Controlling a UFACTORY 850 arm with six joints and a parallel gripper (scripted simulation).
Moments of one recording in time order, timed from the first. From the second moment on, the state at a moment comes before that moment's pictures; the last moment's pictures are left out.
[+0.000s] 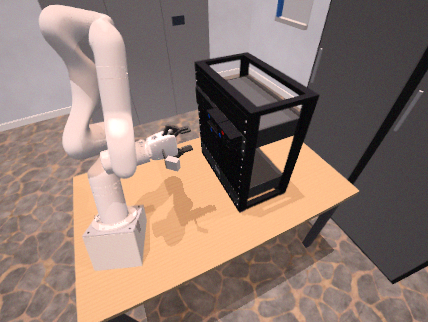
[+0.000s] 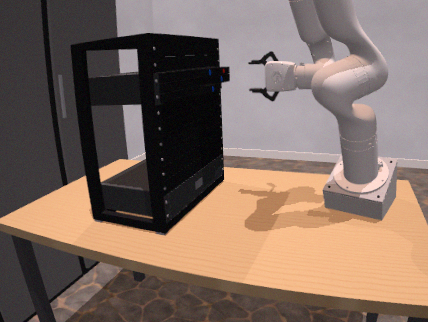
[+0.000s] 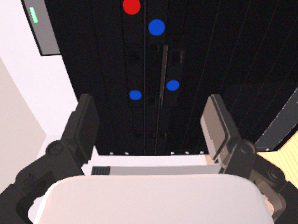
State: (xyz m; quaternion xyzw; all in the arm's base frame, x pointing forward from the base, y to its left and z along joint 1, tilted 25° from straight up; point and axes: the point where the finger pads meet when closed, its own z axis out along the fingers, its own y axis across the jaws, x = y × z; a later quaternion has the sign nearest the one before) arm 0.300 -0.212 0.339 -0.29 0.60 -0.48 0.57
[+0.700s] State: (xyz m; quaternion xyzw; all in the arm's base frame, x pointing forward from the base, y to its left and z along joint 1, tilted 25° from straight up) arm 0.305 -0.209 0.341 -0.29 0.59 -0.48 0.58
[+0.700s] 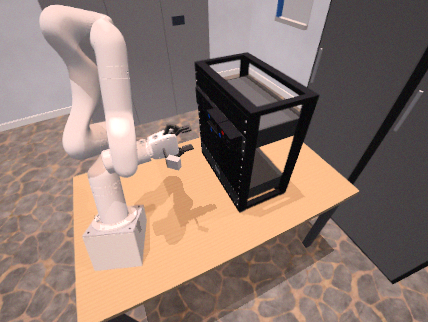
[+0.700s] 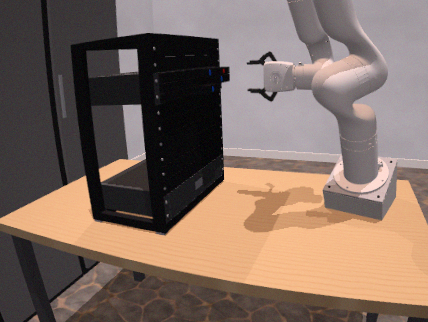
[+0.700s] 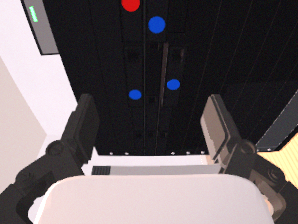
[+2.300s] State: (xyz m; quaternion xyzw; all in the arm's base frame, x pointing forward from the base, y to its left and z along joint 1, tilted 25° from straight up) arm 0.384 -0.165 0.369 -0.29 0.59 -0.48 0.58
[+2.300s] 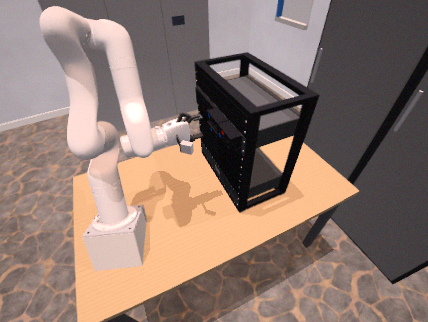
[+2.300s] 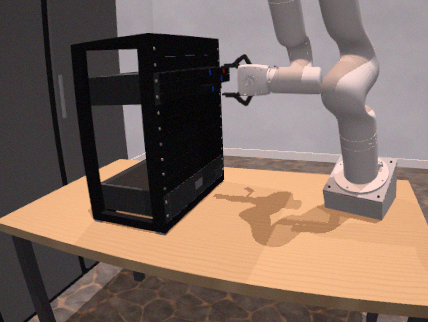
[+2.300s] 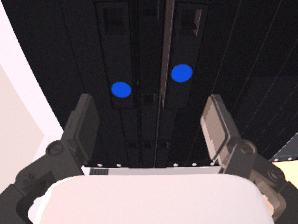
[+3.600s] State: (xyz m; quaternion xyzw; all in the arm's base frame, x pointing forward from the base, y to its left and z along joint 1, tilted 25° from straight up) arm 0.383 -0.171 0.367 -0.29 0.59 -0.48 0.58
